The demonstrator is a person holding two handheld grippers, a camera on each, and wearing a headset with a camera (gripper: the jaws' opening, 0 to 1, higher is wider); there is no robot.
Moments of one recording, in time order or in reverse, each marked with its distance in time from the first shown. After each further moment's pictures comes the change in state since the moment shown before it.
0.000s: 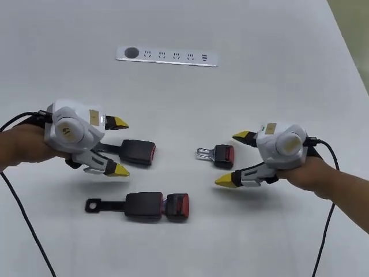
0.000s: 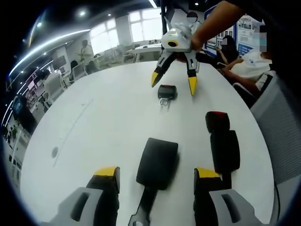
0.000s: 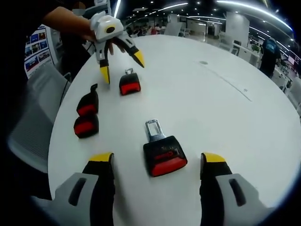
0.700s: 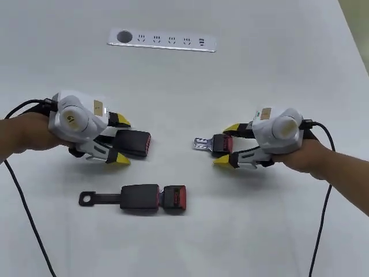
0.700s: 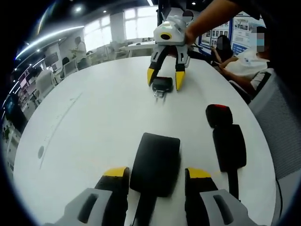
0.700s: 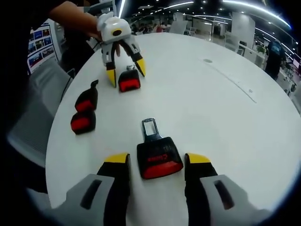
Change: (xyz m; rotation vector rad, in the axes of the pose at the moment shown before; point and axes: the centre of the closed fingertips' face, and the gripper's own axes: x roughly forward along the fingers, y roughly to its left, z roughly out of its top) left arm 0.023 -0.007 -0.010 0.005 0.020 -0.098; right arm 0.006 -0.001 0.001 -0.039 0.019 0.038
